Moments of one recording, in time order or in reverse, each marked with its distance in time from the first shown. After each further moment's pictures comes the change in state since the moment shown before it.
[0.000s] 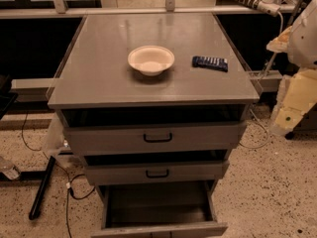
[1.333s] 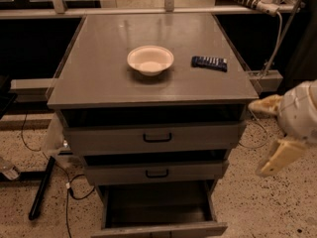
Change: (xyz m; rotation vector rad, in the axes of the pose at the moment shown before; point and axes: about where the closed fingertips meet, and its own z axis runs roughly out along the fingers) arm 0.034 0.045 0.103 -0.049 -0.194 -0.108
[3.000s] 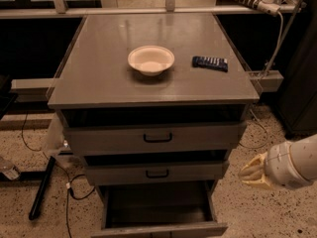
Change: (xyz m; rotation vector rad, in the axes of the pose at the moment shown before) arm 0.074 0.049 0.124 -0.055 -0.101 0.116
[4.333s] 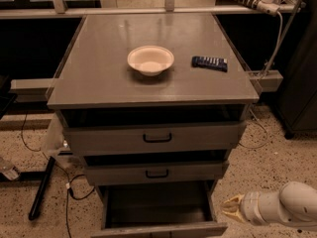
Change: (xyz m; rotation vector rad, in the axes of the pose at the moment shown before) arm 0.127 0.022 0.218 0.021 -0.130 0.235
